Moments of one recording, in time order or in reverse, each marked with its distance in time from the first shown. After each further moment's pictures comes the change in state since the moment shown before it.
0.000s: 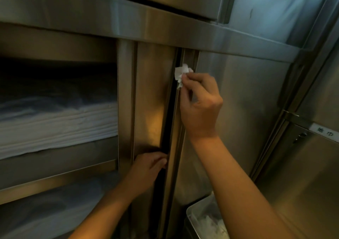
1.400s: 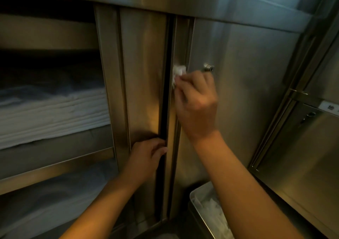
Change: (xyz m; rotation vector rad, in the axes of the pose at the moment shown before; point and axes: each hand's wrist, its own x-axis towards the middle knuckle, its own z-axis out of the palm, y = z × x) left_hand 0.000 -0.007 0.012 0.138 0.158 0.049; right_hand -0.041 0.005 -0.016 -0.153 -0.121 -0.075
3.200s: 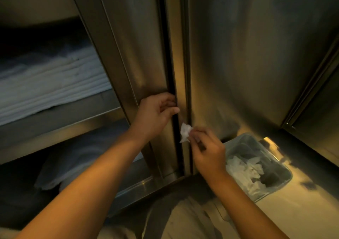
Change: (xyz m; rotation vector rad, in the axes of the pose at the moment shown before) left_hand 0.000 0.010 -0.005 -0.030 -0.067 -0.086; right_hand -0.245 -0.029 -0.055 0.320 -0.380 0.635
